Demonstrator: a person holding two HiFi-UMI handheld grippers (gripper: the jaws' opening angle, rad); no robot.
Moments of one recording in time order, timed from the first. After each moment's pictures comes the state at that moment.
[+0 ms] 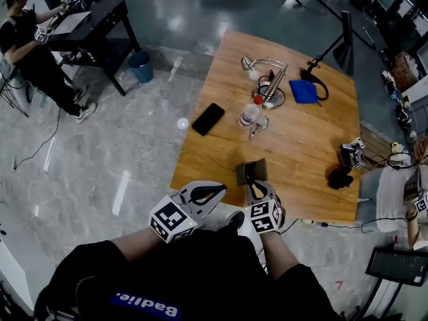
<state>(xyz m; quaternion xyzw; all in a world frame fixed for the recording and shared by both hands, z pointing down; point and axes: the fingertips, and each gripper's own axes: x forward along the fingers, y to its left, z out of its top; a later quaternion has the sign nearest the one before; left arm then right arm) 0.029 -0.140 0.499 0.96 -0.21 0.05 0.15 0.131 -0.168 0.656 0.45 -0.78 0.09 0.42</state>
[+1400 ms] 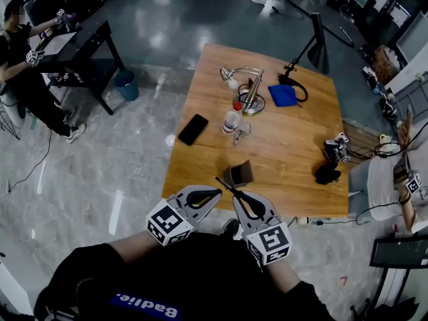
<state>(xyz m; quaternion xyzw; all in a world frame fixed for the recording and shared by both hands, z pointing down) 0.049 -0.125 0.477 0.98 -0.17 0.05 0.12 0.082 -0.118 0.475 0.46 -0.86 0.12 0.16</state>
